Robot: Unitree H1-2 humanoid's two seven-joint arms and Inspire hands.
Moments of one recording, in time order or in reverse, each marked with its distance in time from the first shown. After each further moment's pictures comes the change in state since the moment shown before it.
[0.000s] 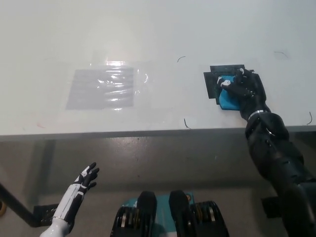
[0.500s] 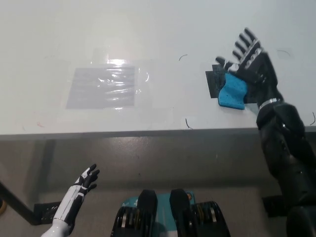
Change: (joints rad) left_arm 0.000 -0.002 -0.001 0.006 0.000 0.005 0.000; right_arm 0.117 -0.007 0.011 -0.493 0.047 0.086 0.099
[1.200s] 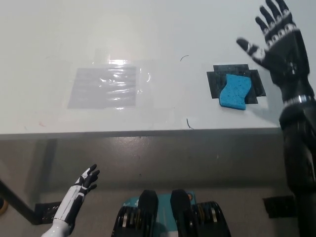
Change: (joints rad) left_arm 0.000 0.000 0.000 0.002 0.000 0.004 0.000; right_arm 0.247 -0.006 0.037 -0.617 0.039 0.135 -0.003
